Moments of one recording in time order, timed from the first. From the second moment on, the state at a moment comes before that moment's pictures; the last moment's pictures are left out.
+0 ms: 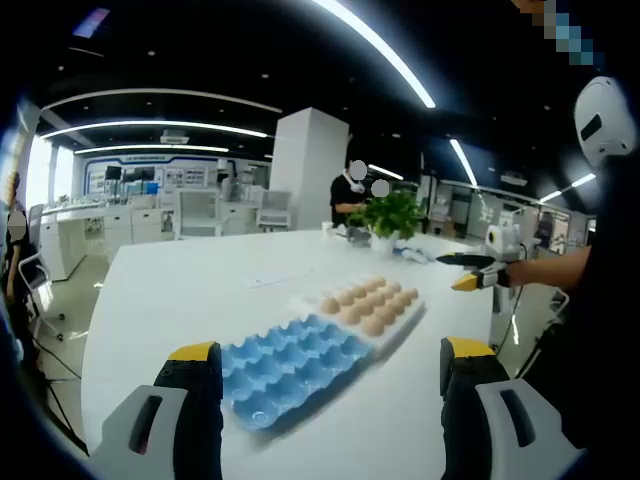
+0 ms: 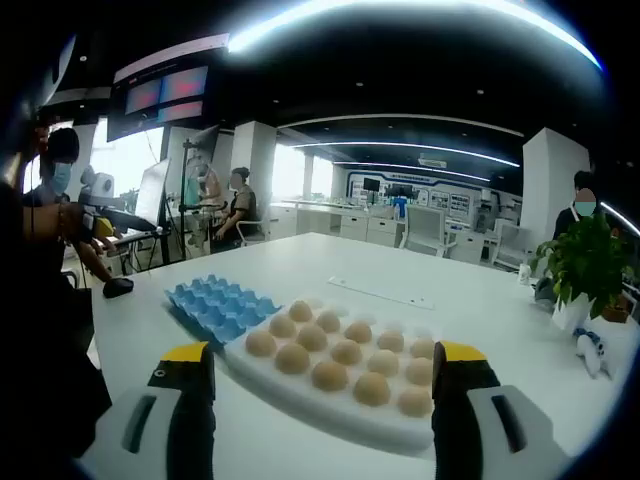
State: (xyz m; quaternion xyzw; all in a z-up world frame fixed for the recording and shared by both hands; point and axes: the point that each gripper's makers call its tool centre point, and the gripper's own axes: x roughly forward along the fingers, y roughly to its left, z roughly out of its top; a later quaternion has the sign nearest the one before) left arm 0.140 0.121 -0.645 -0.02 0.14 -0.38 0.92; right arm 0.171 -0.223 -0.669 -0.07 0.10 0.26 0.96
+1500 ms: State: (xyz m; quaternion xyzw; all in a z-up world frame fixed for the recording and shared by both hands) left arm 0.143 0.119 -0.644 -0.01 0.14 -0.38 0.91; right arm 0.175 -0.224 -0.673 -0.08 0.10 0.26 0.96
